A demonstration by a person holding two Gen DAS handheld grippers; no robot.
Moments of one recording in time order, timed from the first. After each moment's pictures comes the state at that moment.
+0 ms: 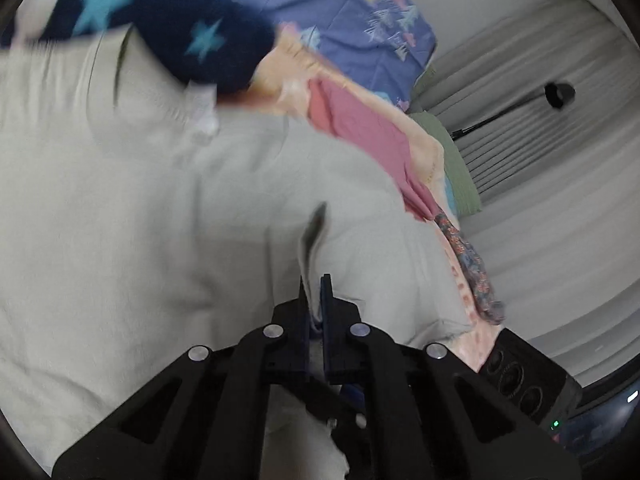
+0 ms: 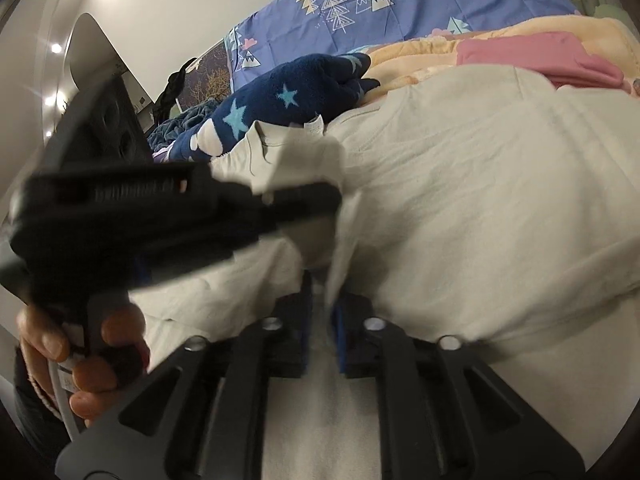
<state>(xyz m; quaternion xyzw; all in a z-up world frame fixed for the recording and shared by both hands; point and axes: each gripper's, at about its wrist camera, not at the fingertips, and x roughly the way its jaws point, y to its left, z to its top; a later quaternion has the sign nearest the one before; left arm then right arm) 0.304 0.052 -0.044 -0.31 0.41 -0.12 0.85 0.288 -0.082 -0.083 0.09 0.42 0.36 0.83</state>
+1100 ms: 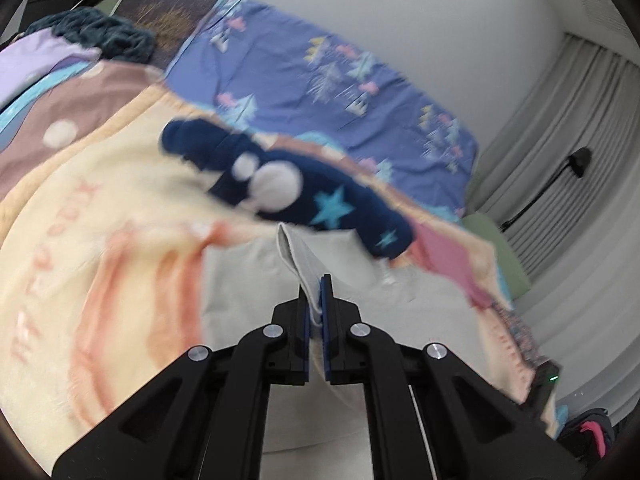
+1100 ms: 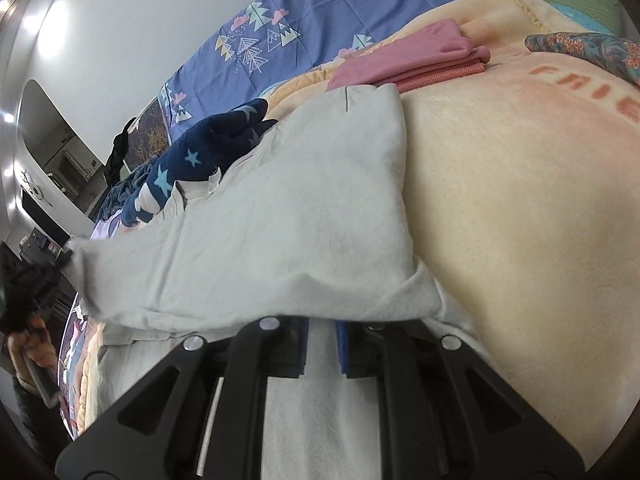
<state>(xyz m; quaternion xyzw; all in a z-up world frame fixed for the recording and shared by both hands) 0.162 0.245 0.010 -0.29 0.30 0.05 0.91 0.292 -0.174 -0.089 0.17 0.42 0.25 0.86</state>
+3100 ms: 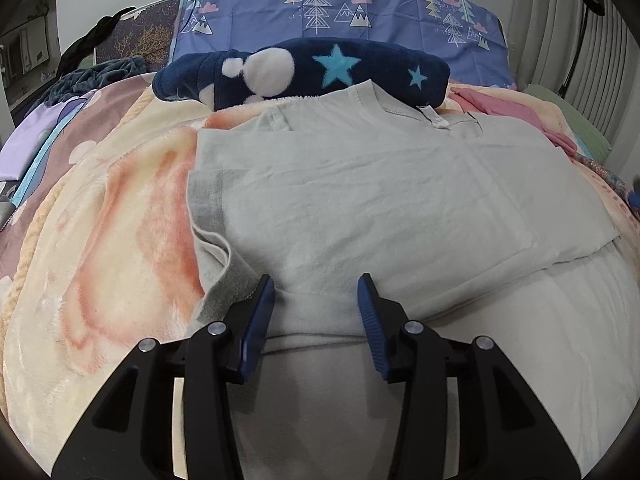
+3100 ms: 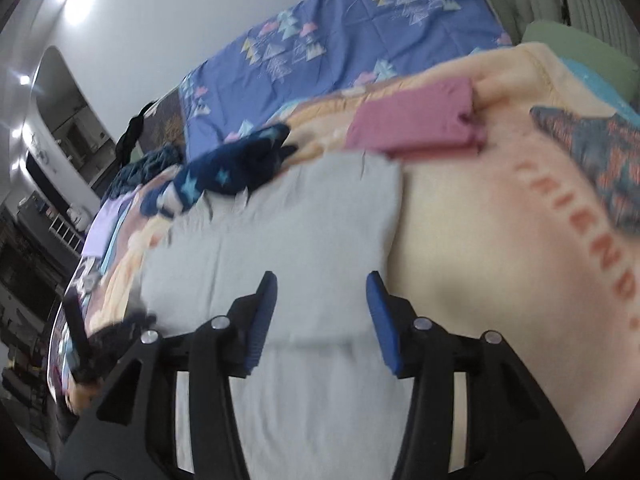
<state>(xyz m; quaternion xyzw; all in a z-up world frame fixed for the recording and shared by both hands) 0.155 0.146 -0.068 -0.07 0.41 0.12 0.90 0.294 -0.202 -0.009 0.11 0.40 0.26 0.87</state>
